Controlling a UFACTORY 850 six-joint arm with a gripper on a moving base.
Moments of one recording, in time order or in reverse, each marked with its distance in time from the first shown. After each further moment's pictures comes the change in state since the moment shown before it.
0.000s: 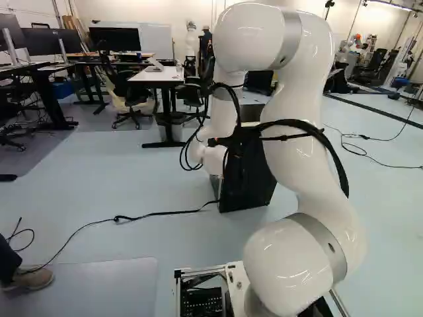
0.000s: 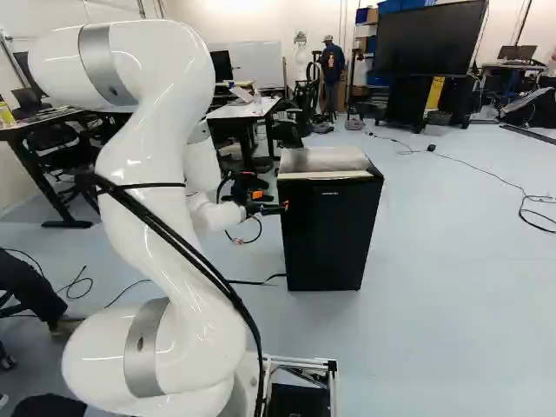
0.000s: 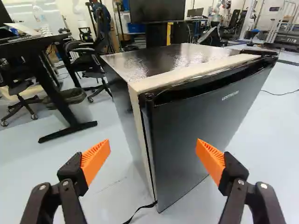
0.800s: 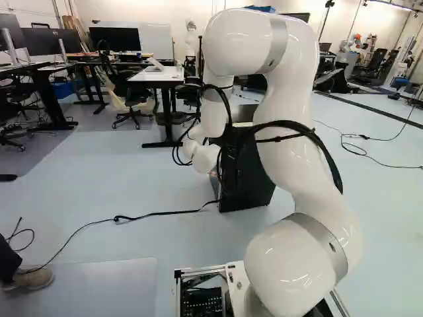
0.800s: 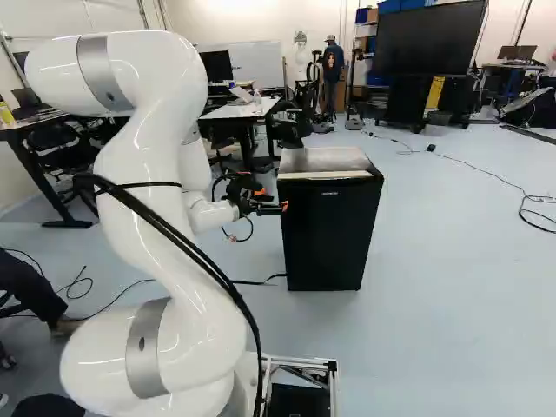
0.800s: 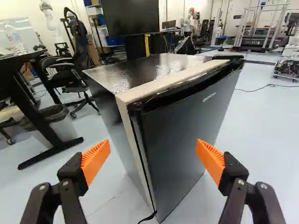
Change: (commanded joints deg) arm 4.1 -2.4 -3.8 13.3 3.3 0.0
